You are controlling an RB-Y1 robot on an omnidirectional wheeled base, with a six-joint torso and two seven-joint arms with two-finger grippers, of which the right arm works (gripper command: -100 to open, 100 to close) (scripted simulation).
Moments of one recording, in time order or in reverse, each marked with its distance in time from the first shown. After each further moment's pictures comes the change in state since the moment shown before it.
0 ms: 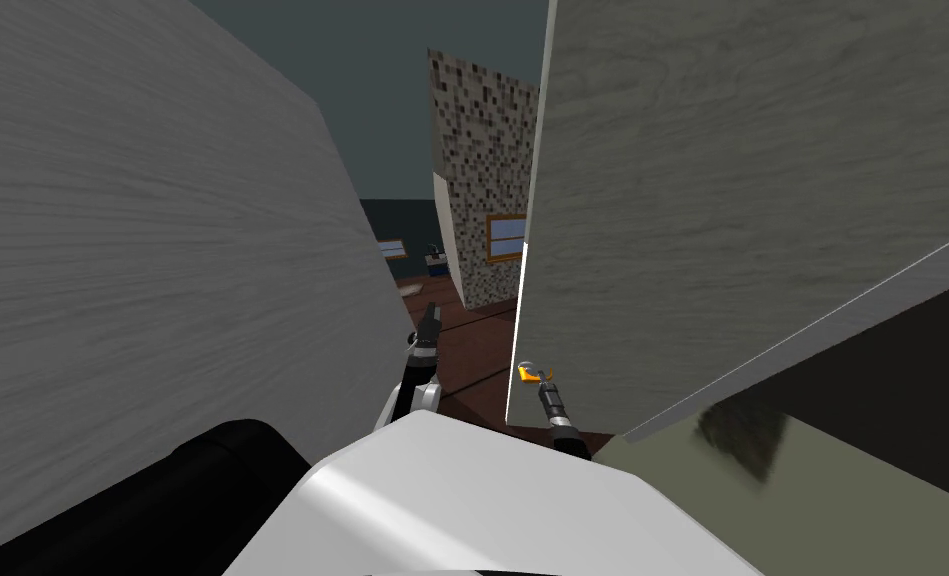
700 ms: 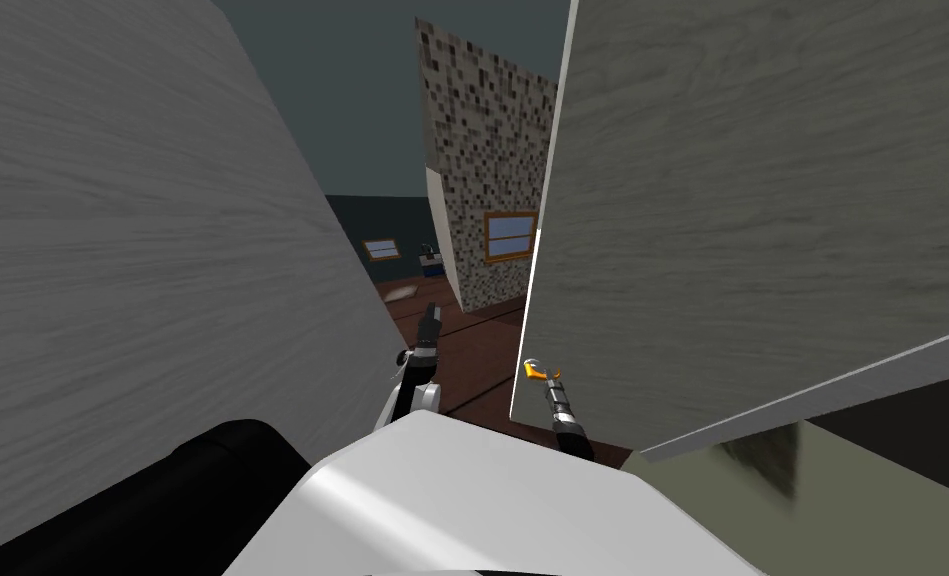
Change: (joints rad) arm -0.031 0.020 -0.074 0.020 -0.040 0.006 0.032
